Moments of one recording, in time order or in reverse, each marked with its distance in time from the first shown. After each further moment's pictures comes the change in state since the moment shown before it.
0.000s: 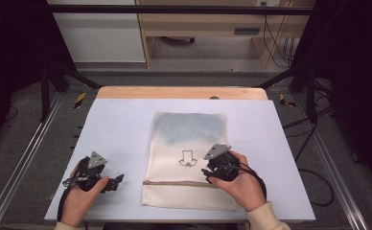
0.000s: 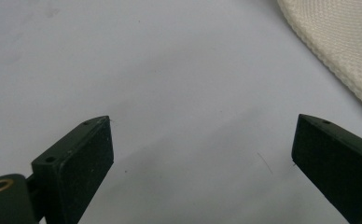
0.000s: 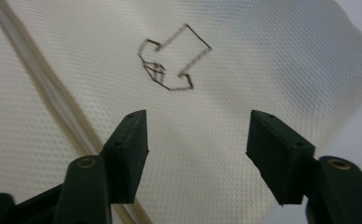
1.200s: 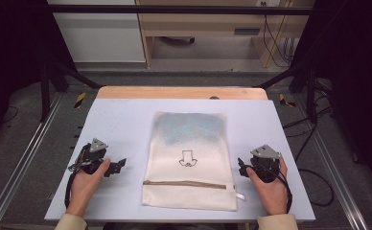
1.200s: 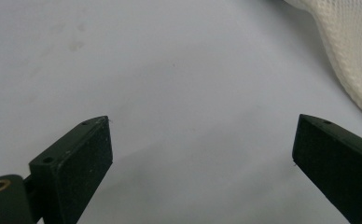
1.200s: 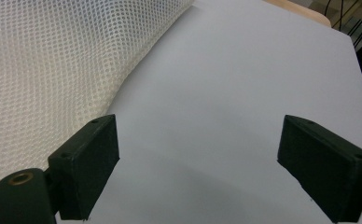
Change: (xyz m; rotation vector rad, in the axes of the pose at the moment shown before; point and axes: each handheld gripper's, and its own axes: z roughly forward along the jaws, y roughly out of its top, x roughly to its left) left arm 0.027 0.023 0.029 -0.066 0.001 -0.082; right arm -0.069 -0.106 -0.003 -0.164 -0.377 0.369
